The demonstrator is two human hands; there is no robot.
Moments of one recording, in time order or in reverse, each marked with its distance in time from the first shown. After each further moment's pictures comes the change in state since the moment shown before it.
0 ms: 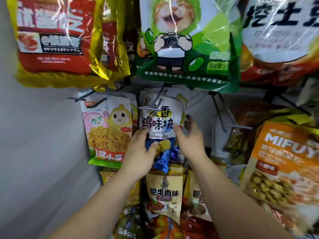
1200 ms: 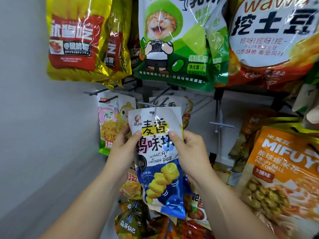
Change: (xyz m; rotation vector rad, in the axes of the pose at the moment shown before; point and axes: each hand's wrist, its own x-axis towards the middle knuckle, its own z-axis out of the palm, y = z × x) left_hand -0.051 0.029 -0.024 -0.859 0.268 -0.261; right_hand -0.055 -0.020 -0.034 0.413 -0.282 -0.064
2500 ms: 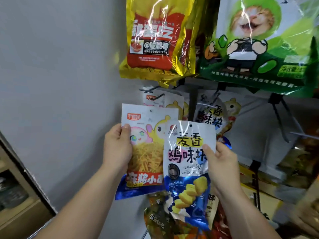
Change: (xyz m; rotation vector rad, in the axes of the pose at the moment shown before) left_hand 0.014 0.037 -0.118 0.186 0.388 0.117; right_hand -0.018 0.025 0.055 -0.053 0.087 0.025
